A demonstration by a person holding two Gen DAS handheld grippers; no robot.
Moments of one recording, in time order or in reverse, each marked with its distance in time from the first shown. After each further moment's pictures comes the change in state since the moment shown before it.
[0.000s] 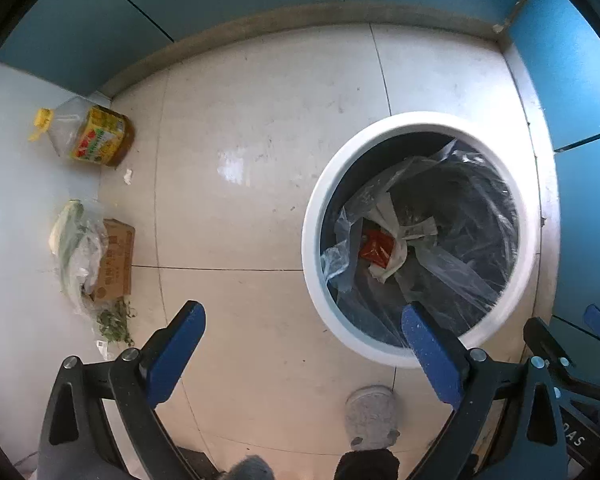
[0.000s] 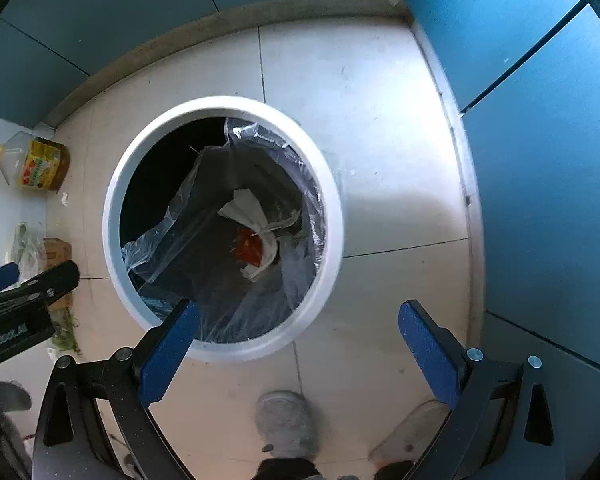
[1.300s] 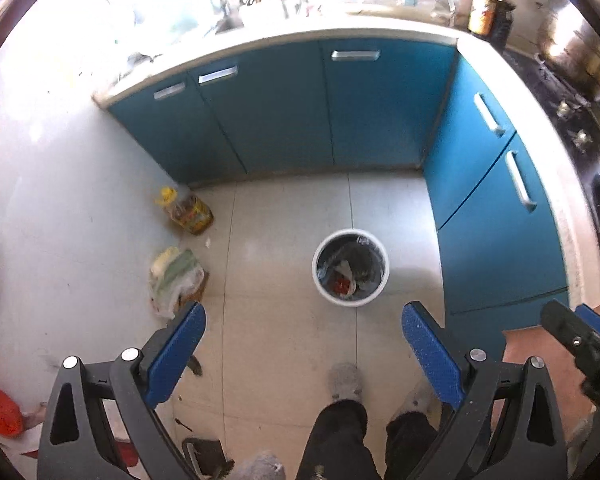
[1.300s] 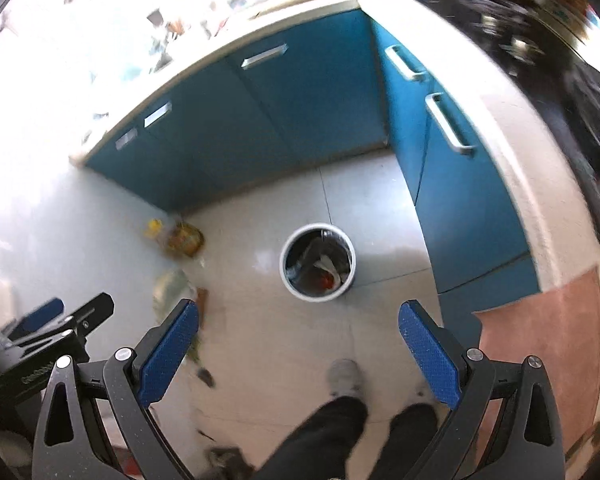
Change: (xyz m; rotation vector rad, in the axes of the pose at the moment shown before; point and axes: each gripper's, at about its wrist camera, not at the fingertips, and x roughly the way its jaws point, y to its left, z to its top) left arm -0.514 0.014 -0.191 -0.040 -0.402 -0.006; right arm -0.581 -0.078 -0.175 0.097 -0.343 0.277
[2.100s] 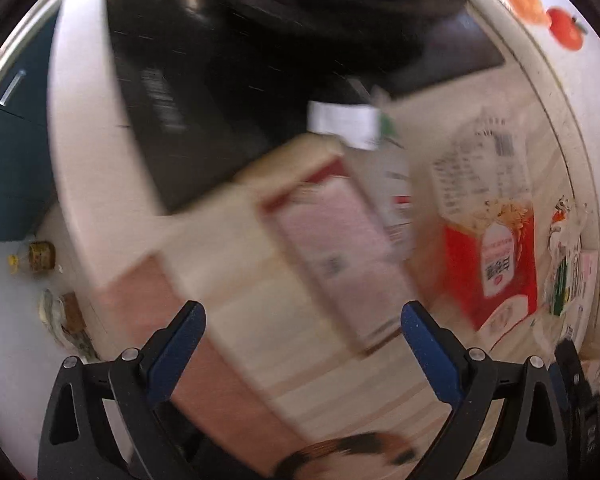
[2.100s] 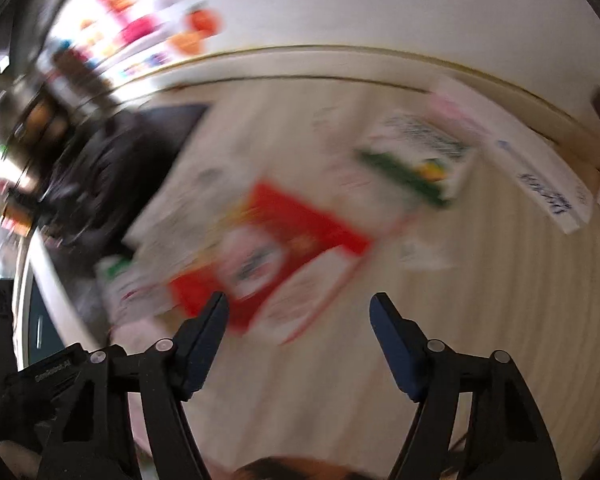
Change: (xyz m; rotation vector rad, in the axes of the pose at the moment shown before) left arm -0.021 -0.549 -0.072 0.498 0.419 -0.324; right arm -0.223 -0.528 -0.165 0.959 -0.292 -0.413
